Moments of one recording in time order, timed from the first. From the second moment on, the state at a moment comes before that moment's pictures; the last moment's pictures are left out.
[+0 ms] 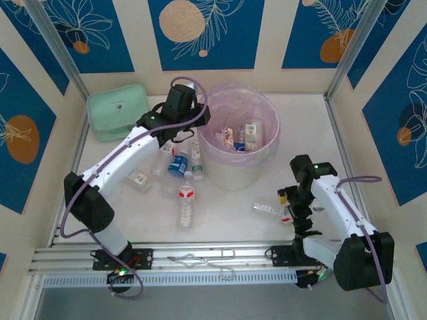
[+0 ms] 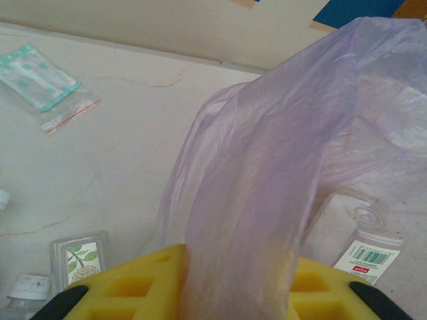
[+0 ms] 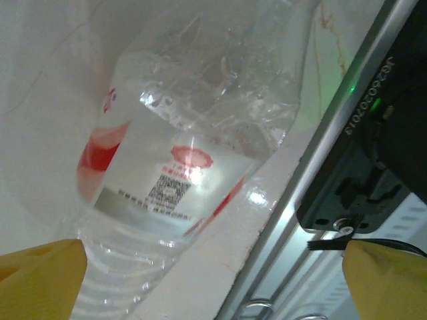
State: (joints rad) left arm -0.63 1.66 1.65 -0.58 -0.08 -0.62; right arm 0.14 1.09 0.76 -1.34 -0.15 1.47
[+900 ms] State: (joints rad) left arm -0.63 1.66 1.65 -0.58 -0.08 -0.62; right arm 0.14 1.28 0.75 -1.02 -0.12 1.49
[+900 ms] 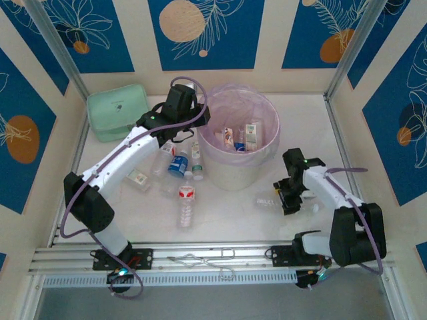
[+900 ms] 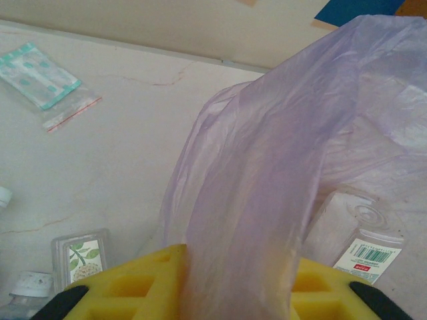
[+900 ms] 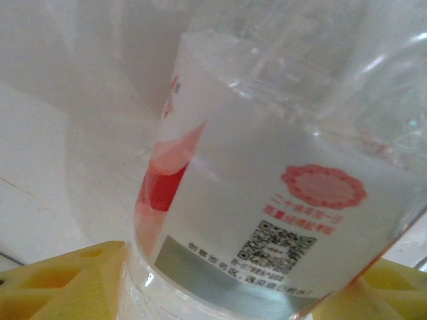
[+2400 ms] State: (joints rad) left arm -0.62 1.69 1.72 -0.65 -0.08 -0.57; right arm 0.05 1.23 1.80 -1.08 0.02 0.34
